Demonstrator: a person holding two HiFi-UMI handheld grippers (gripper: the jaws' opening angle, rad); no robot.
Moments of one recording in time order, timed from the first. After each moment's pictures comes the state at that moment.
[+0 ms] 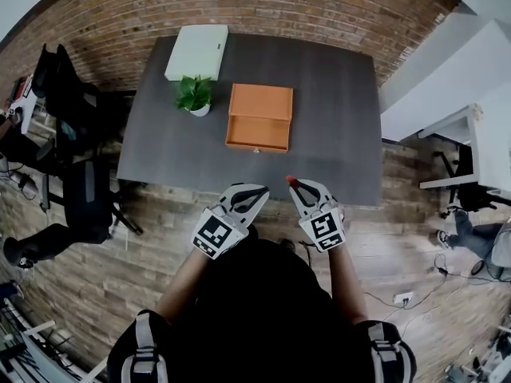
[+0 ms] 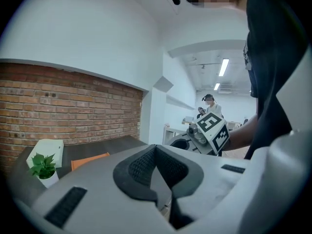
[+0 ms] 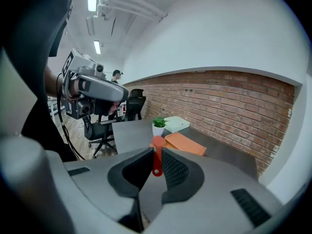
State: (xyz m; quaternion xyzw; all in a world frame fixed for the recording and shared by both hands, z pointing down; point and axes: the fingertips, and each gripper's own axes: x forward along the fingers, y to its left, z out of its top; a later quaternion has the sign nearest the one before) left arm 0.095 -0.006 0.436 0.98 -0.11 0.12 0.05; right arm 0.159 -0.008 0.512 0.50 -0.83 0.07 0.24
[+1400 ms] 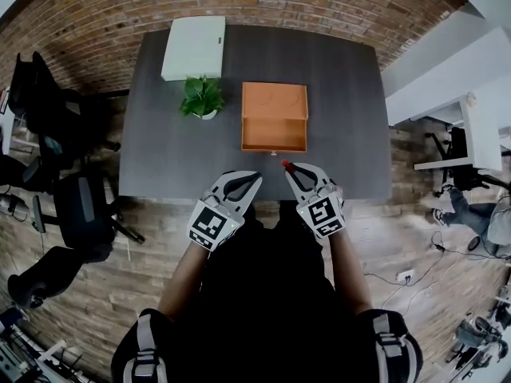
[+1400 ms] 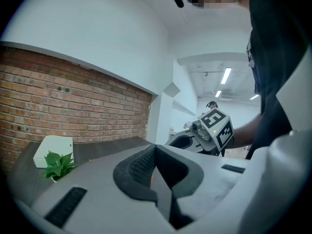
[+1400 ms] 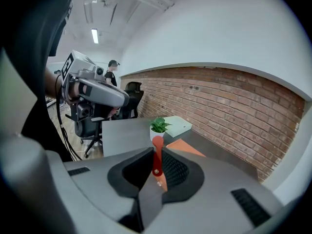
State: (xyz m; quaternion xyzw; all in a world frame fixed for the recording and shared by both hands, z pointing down) left arm 0.010 -0.120 0.454 0.99 -0.11 0.10 0.07; right arm 0.081 -0.115 0.514 0.52 -0.81 0.06 0.29
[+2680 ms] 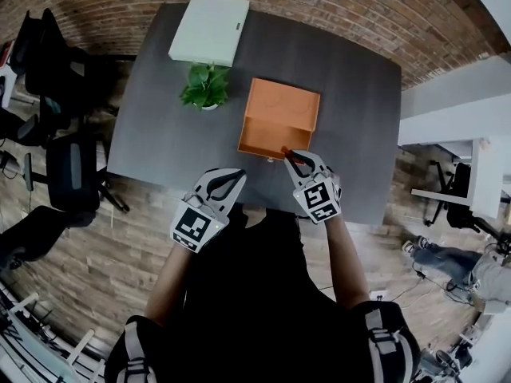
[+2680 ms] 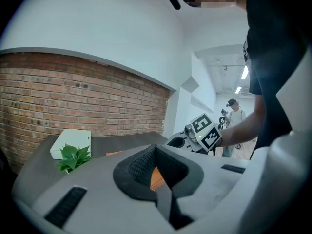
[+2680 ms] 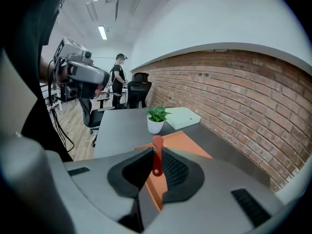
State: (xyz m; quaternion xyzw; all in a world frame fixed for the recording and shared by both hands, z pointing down) left arm 0.020 -0.173 0.474 0.96 -0.21 0.13 0.10; right arm 0.132 -0.196 0.568 0.43 -0.84 0.07 0.33
